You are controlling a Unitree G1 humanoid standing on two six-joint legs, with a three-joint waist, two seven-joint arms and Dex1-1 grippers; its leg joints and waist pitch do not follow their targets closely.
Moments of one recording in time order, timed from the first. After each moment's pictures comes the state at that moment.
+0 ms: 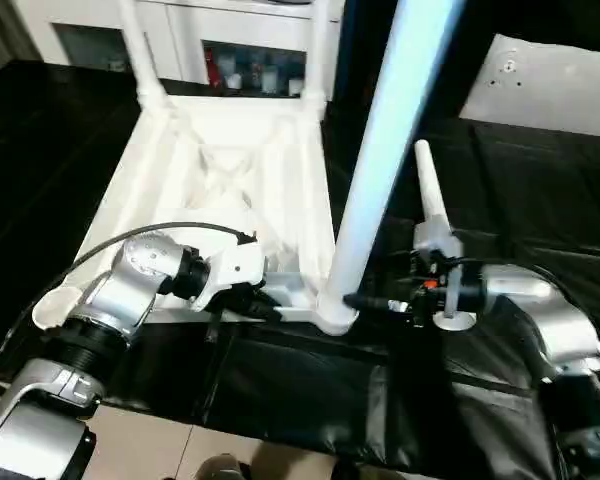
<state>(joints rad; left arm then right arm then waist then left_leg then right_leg) -0.62 0.50 -0.35 0.50 0.03 -0.01 -1.41 -0.43 -0.45 0.13 0.26 0.29 0.27 1.25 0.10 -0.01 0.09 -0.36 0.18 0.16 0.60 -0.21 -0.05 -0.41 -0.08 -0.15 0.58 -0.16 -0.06</state>
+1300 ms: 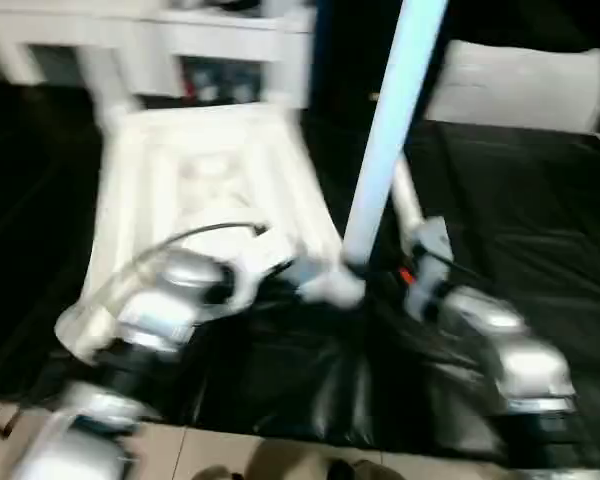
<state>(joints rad) -0.55 0.21 -0.26 0.32 0.12 0.51 -0.89 -0.31 -0.07 -0.02 0.08 0.18 0.48 0.46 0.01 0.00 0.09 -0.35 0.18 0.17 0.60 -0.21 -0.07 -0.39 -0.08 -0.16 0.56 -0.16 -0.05</state>
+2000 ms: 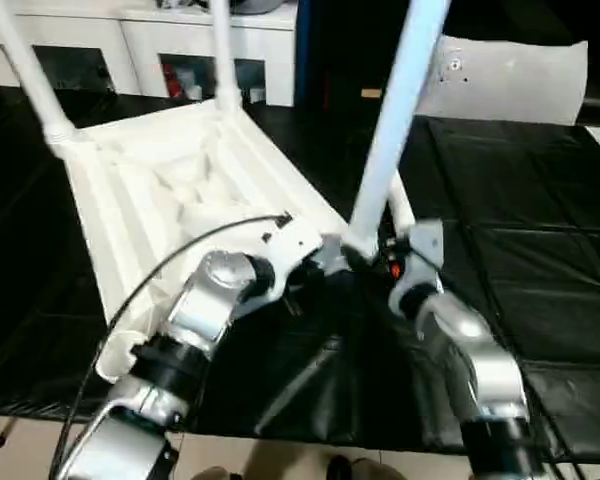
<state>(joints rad) -0.60 0.15 -0.26 0.43 0.13 0.39 -0.73 -0.22 -0.01 -0.05 0.07 0.19 0.39 0.40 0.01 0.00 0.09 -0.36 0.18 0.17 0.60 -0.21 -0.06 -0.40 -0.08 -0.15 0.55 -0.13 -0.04</state>
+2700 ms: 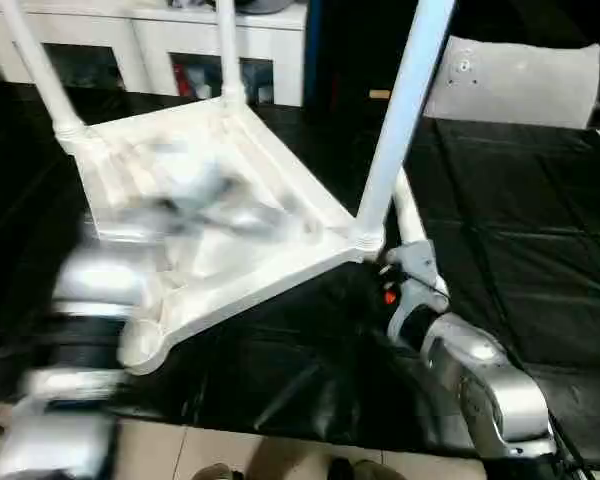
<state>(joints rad) -0.54 0.52 0.07 0.21 0.15 0.50 -0.56 -0.14 -0.10 0.14 -0.13 0.19 0.58 0.45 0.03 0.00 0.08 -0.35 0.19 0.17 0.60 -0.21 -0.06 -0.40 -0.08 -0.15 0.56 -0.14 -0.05</state>
